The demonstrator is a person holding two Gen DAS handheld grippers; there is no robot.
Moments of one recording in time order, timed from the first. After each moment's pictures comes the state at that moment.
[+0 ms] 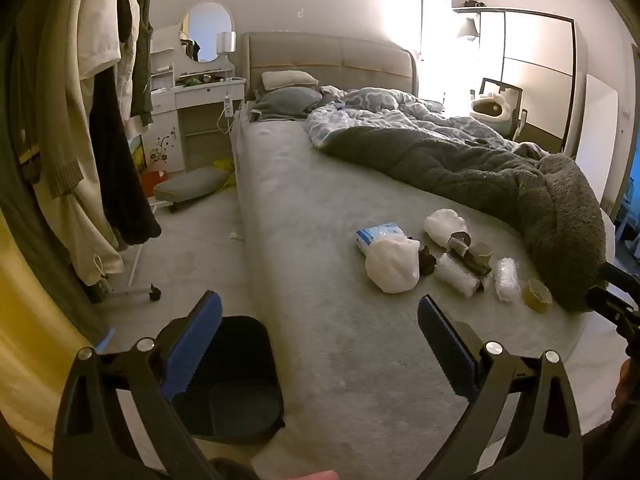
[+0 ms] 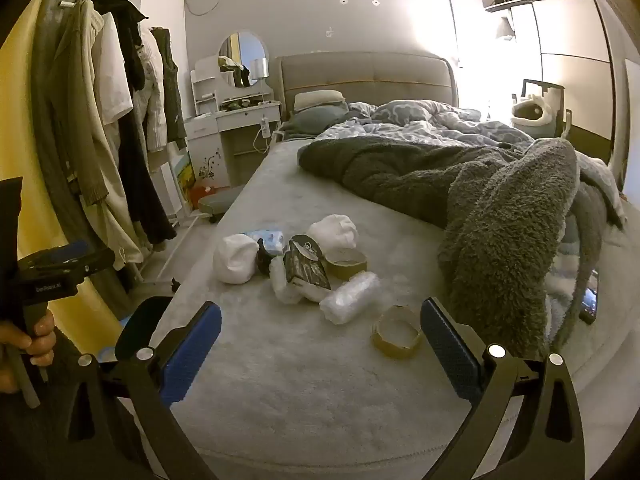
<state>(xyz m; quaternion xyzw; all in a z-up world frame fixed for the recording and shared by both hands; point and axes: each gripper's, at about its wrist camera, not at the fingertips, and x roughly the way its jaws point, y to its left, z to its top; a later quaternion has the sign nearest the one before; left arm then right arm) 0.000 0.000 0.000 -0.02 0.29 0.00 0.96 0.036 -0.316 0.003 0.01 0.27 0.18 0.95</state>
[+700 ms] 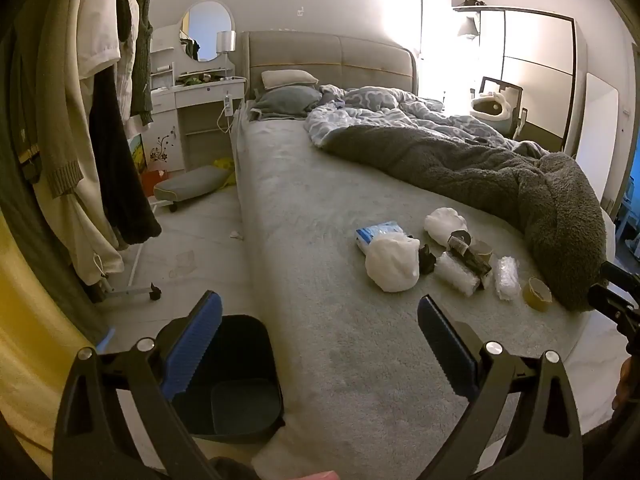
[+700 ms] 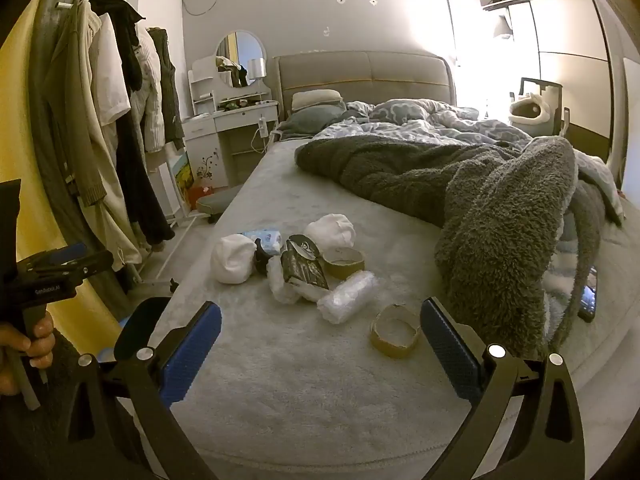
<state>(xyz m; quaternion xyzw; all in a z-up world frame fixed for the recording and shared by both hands) 0.000 0.000 0.000 -0.02 0.29 0.01 0.96 0.037 -0.318 0.002 0.01 0.27 0.18 0.95</state>
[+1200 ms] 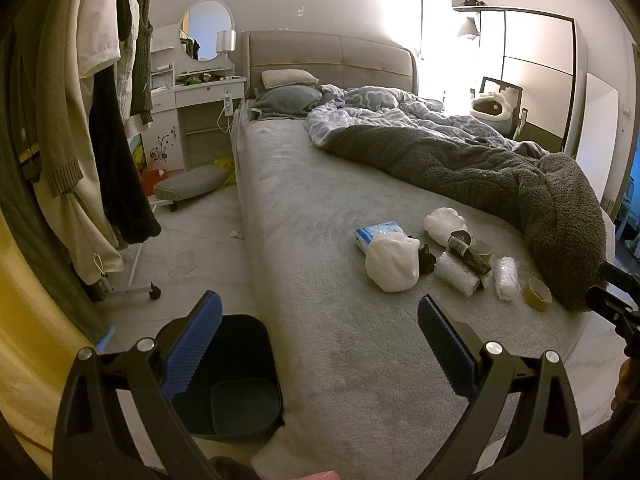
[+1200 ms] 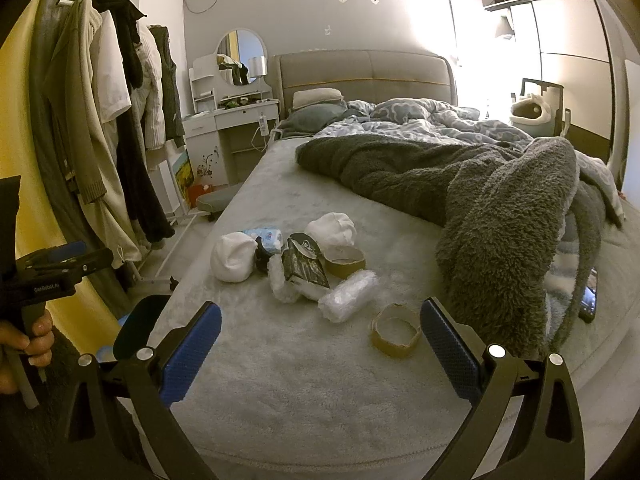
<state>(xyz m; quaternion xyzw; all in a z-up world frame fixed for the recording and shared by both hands) 0.001 0.003 -0.001 -0.02 0.29 0.01 0.96 0.037 -0.317 0.003 0.01 0.27 0.18 0.95</state>
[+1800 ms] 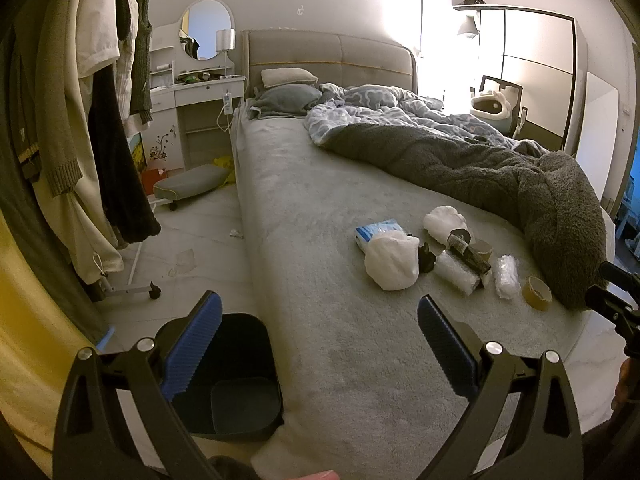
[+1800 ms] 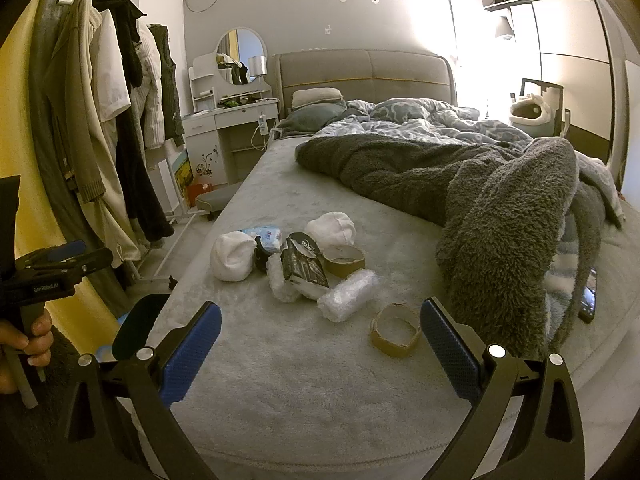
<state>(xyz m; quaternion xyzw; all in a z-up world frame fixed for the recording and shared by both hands) 0.002 0.004 -0.003 -0.02 0.29 0.01 0.96 0.038 -0.316 0.002 0.01 0.27 0.18 0.95</state>
